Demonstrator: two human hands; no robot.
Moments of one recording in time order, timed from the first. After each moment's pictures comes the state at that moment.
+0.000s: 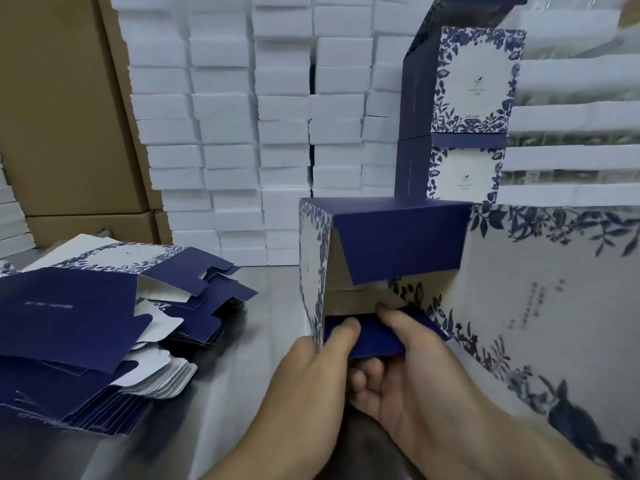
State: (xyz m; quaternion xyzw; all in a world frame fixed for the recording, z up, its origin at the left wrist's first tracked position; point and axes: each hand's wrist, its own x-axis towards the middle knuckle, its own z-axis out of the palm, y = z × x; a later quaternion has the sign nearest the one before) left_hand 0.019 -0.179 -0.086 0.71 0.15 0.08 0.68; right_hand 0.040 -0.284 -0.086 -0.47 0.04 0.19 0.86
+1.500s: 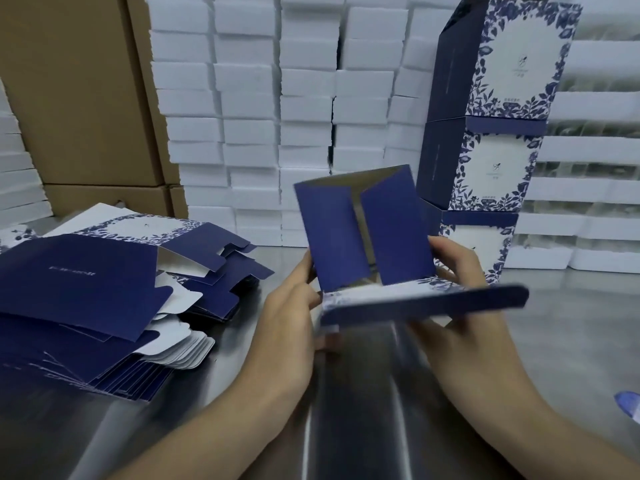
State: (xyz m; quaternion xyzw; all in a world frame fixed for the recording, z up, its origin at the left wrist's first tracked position) left_hand 0.040 -0.142 -0.094 0.66 0.01 0.15 0.74; right_hand 0.067 -0.314 -0.091 -0.69 -0.28 -0.16 0.65
